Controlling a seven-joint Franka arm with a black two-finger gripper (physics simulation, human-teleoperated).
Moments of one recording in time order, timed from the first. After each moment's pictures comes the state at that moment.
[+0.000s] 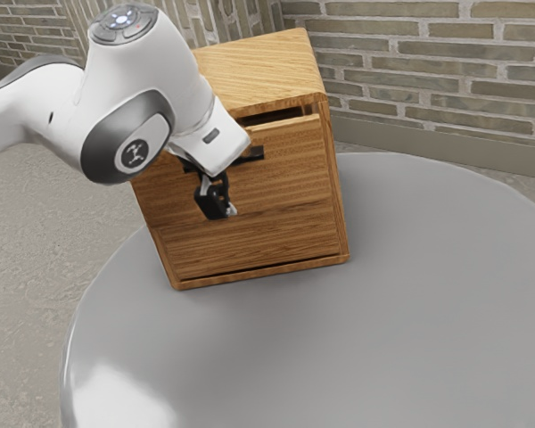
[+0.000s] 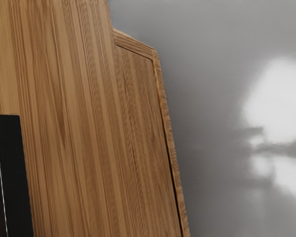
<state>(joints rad) -0.07 -0.07 0.05 -1.75 0.26 2.09 0.95</state>
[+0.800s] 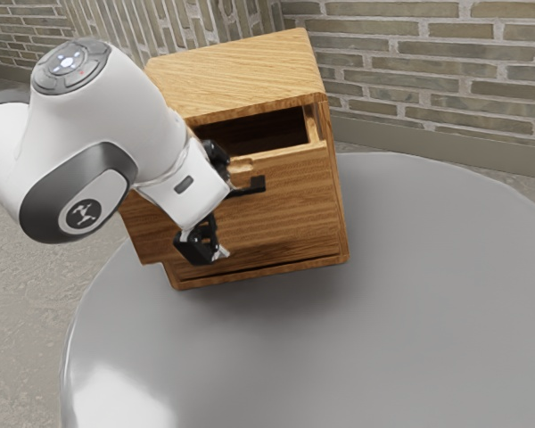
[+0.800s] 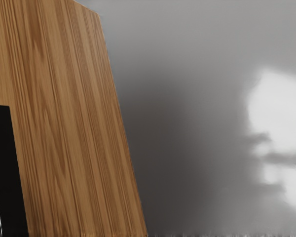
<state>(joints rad) -0.13 -0.32 0.01 -2.03 0.26 2.16 0.93</state>
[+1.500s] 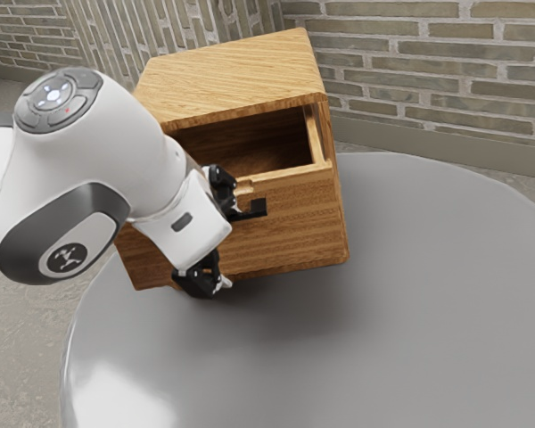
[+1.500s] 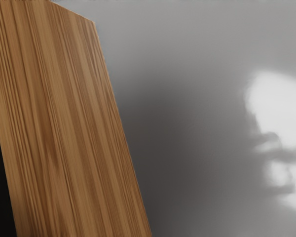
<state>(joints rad) -0.13 -0.42 -0.07 -2.13 0.26 2.16 0.90</state>
